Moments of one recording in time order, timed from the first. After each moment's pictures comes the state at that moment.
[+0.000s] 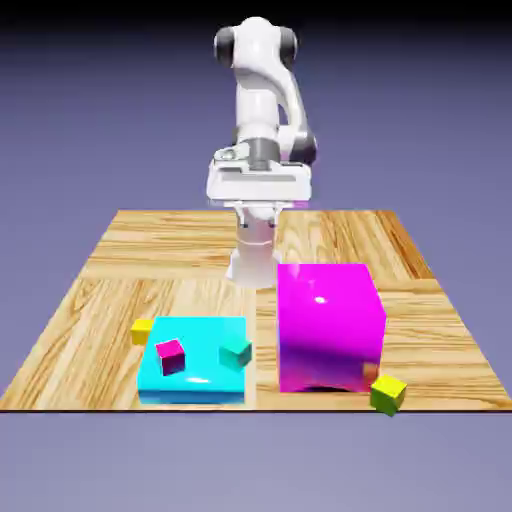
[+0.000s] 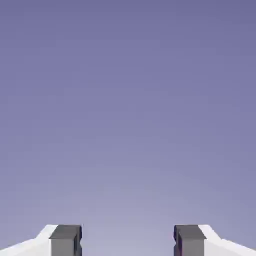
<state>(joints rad) -0.03 -0.53 -0.01 -2.79 0.02 3.01 0.78</state>
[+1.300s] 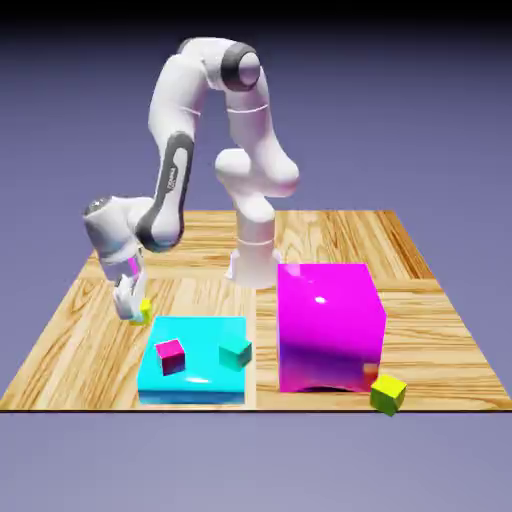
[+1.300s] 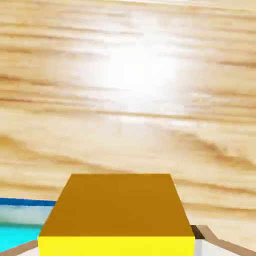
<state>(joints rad) -0.51 0.19 -0.18 -2.49 0.39 2.55 1.16</state>
